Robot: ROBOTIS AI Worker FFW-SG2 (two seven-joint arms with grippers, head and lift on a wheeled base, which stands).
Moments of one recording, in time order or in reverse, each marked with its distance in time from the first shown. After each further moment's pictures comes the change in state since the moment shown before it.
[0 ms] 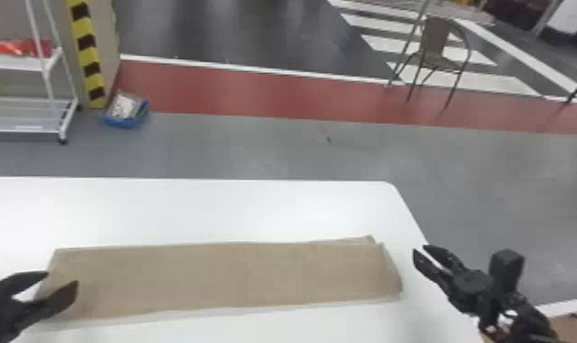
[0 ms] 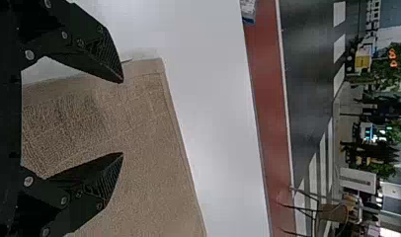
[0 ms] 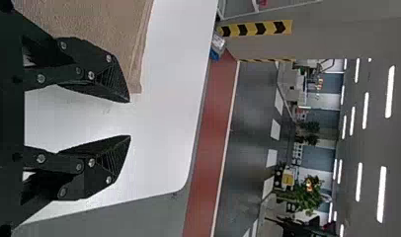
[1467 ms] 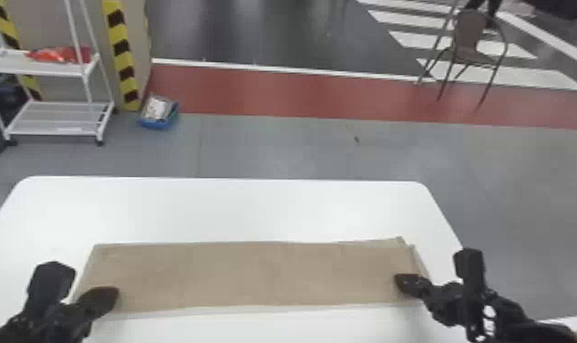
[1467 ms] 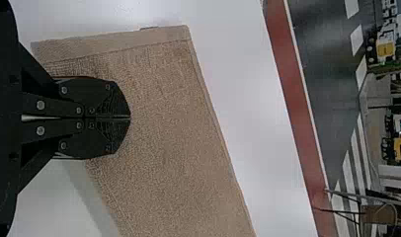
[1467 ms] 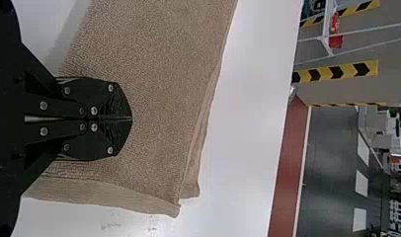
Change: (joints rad) left arm 0.068 -0.001 -0.101 -0.077 -0.096 0.058 0.141; right arm -0.012 0.040 0.224 -0.068 0.136 0.309 -0.016
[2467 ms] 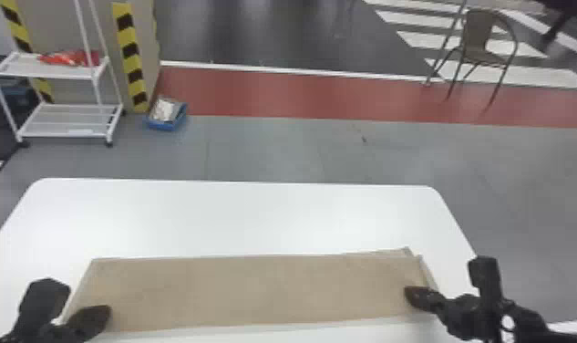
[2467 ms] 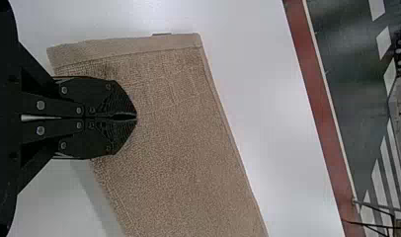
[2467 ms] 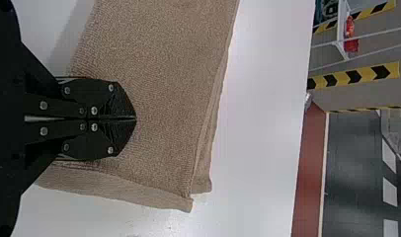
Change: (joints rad) left arm 0.122 0.026 0.042 -0.141 -0.032 0.128 -0.003; right arm 0.077 0.002 -0.003 -0.118 -0.003 0.137 0.054
